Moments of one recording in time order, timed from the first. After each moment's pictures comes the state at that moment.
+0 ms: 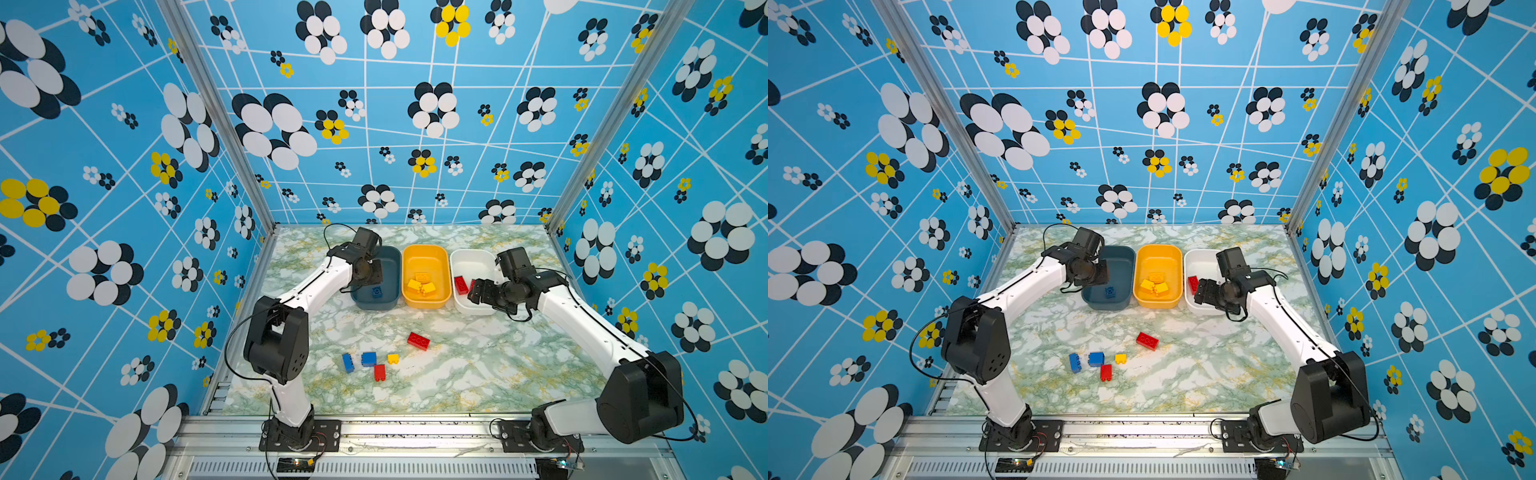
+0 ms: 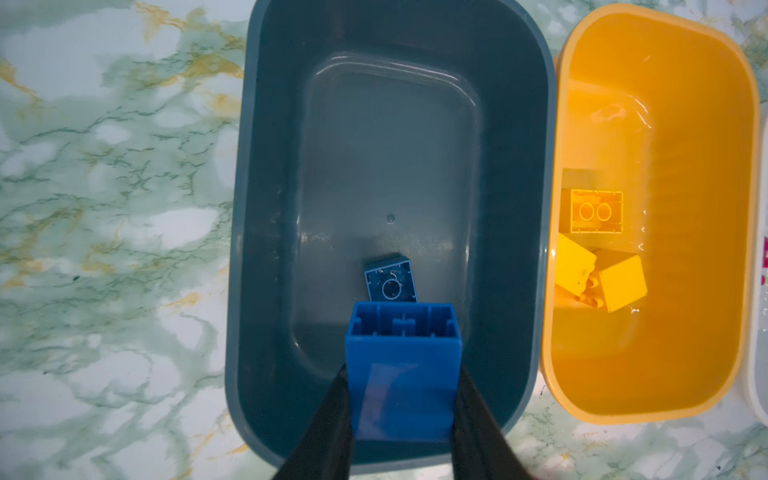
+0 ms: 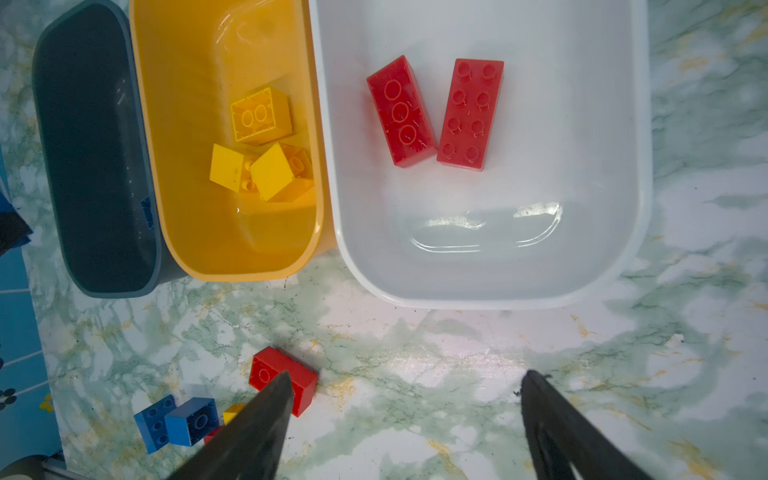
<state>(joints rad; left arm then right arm) -0.40 1.81 1.46 -0.71 0.00 -0.47 0.28 1.40 1.10 -0.79 -0.12 0.48</state>
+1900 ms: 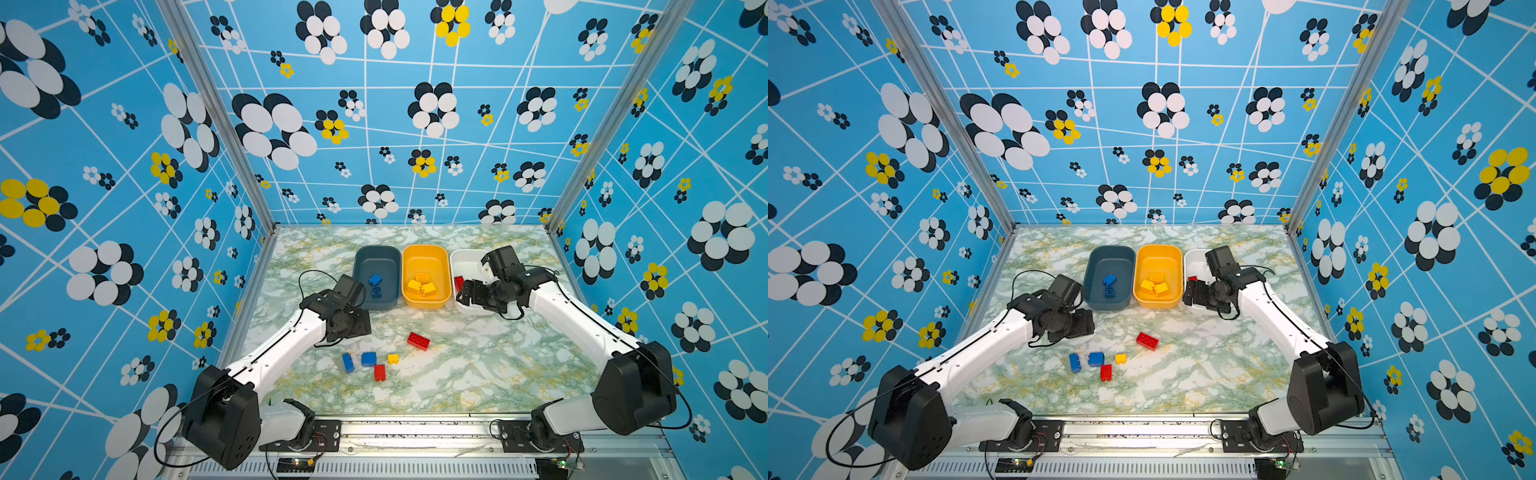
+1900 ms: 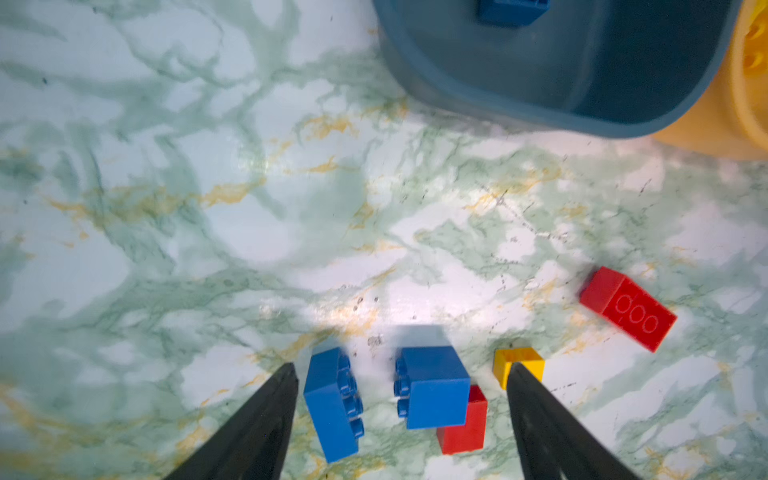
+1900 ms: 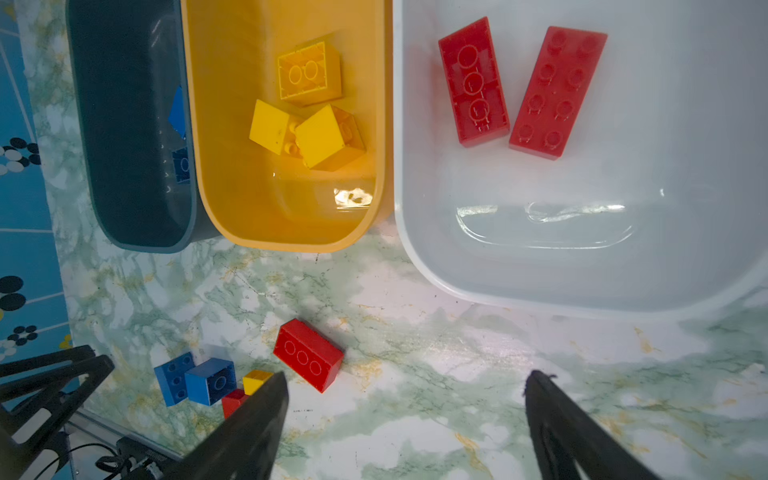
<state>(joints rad) -0.47 1.27 0.88 -0.84 0.01 -0.65 0.35 1.46 1.16 -0.80 -0.18 0.44</state>
